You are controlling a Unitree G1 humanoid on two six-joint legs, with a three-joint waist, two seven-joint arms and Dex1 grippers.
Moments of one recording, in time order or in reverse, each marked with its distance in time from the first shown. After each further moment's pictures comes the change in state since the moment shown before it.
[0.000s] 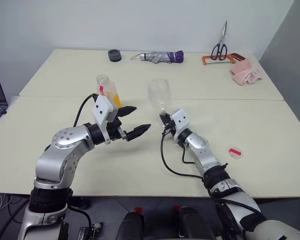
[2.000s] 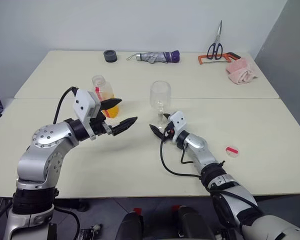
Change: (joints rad) left arm 0.031 0.086 0.082 0.035 -0.027 -0.113 -0.014; right arm -0.079 0.038 -0.074 0.165 0.059 0.024 0.172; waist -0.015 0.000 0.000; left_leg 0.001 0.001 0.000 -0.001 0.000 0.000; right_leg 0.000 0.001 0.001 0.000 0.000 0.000
